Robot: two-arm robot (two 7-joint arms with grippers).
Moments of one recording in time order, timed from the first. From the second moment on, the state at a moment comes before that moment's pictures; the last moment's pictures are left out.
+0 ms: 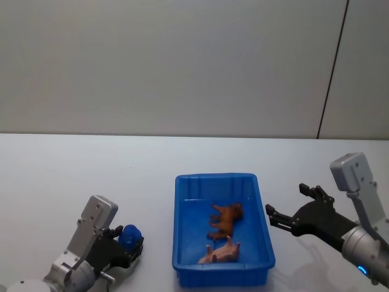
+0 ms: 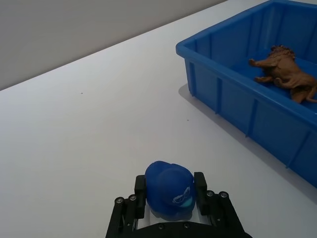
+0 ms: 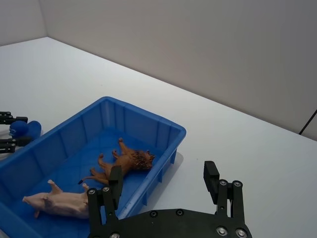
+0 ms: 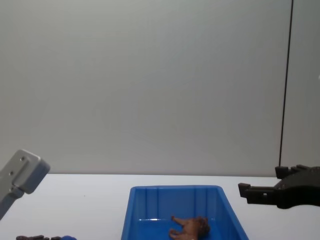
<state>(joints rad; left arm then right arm) -0.26 0.42 0.38 -1.22 -0.24 0.10 -0.24 0.13 0.29 -0.24 -1.59 0.14 0.25 0.35</state>
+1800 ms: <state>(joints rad) -0.44 0.29 0.43 -1.34 -0.08 0.01 -0.40 0.13 0.29 -0.24 -1.59 0.14 0.25 0.35</state>
